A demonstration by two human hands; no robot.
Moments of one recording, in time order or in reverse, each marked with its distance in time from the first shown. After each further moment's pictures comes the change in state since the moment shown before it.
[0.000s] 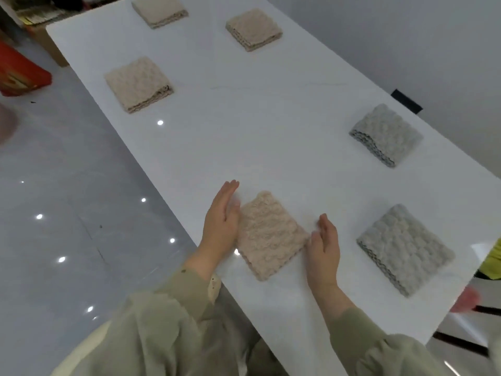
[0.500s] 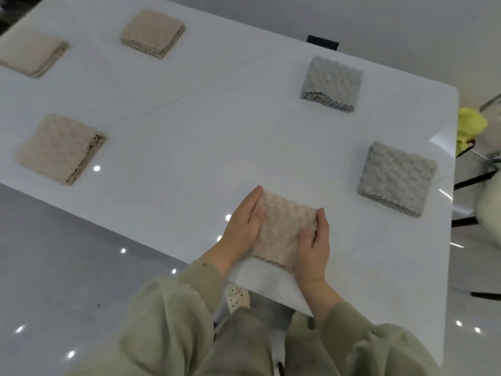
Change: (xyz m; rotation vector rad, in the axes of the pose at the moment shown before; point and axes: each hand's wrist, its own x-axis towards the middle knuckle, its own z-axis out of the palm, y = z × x) left_hand 0.060 -0.011 -0.003 0.126 -0.727 0.094; right_hand -0.046 -0.013 0.095 0.175 0.491 0.140
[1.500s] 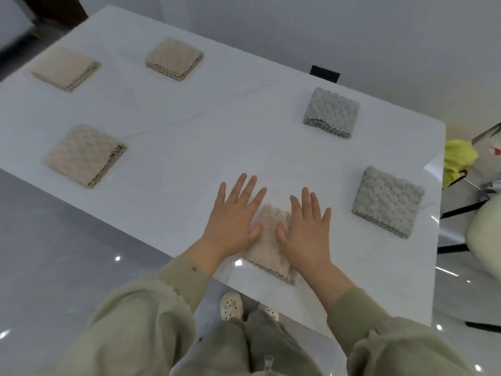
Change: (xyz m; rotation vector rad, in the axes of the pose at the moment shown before) left_hand -0.004 0.033 -0.045 1.287 0.087 0.364; right_hand 0.024 -0.062 -0.001 -1.153 -0.267 -0.496
